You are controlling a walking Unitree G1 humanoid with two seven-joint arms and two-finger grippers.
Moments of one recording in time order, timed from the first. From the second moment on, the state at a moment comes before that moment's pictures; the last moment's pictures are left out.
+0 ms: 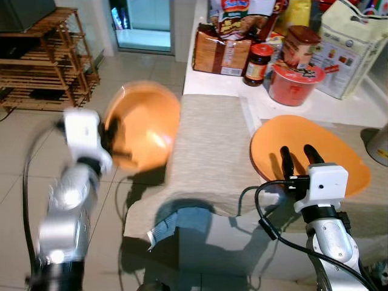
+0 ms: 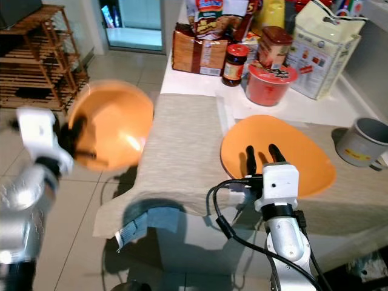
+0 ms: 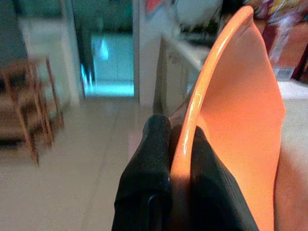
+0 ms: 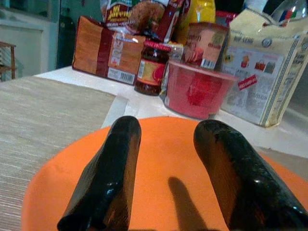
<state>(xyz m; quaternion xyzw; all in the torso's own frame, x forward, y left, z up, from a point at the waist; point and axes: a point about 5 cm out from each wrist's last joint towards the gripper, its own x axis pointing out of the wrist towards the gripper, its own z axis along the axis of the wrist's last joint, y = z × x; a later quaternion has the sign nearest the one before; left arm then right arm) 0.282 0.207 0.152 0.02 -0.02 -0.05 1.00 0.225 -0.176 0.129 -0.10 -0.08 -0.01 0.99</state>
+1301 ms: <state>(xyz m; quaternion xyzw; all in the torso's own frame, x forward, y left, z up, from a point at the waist) 0.291 0.186 0.163 0.03 -0.05 -0.09 0.99 0.224 -0.172 0.122 -0.09 -0.08 0.01 0.99</state>
